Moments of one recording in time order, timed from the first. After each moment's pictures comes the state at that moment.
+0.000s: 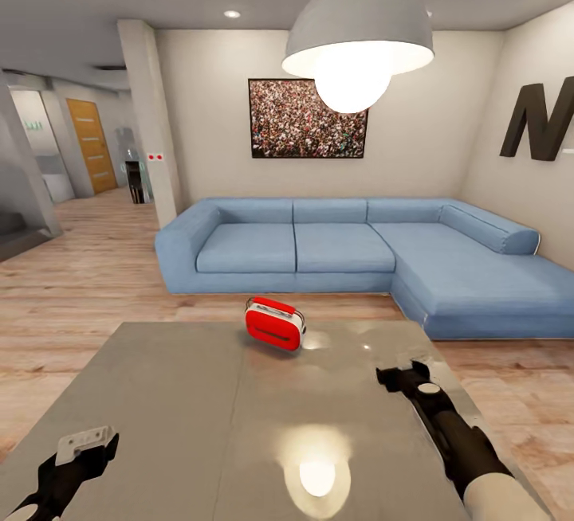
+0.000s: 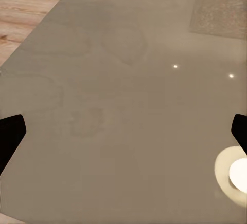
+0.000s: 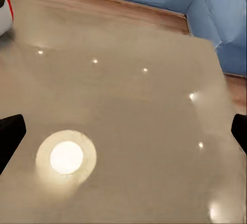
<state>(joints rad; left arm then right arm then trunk) -0.09 0.28 0.12 -1.05 0.27 0.10 0.06 -0.53 -0.10 0.04 -0.83 0.12 0.31 0.00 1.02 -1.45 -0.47</state>
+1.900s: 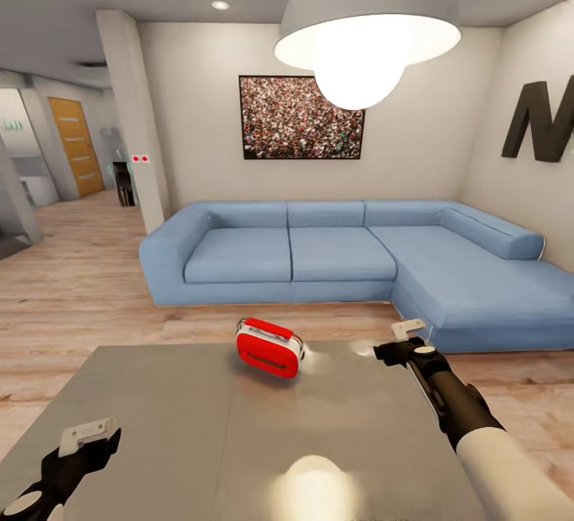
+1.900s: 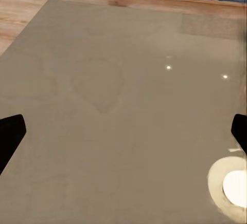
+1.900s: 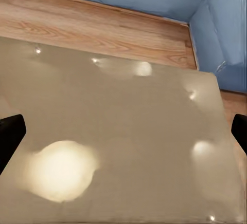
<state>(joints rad) -0.09 0.28 0.13 -1.11 0.27 0.19 0.07 -0.67 -0.12 0.08 -0.82 0.12 0.48 0.06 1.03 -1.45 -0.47</state>
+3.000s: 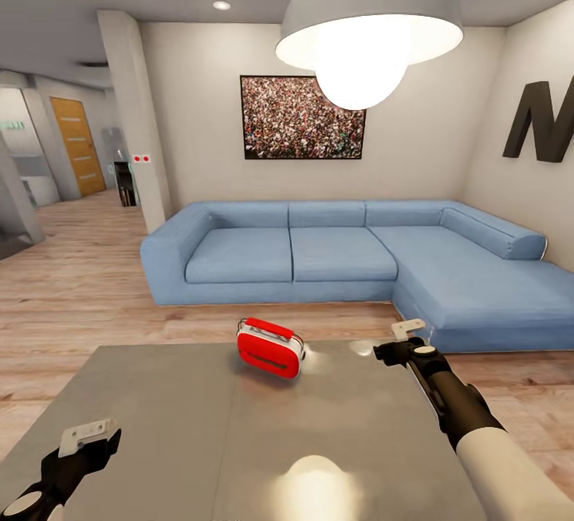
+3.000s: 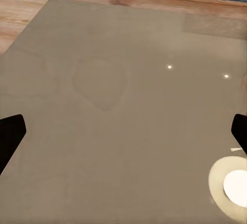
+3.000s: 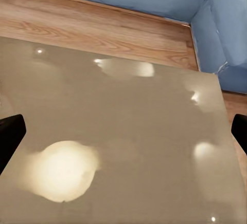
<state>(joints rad) -0.09 0.28 0.13 -1.11 0.27 0.19 0.07 -0.67 -0.12 0.08 -0.82 0.12 0.48 0.06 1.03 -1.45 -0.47</state>
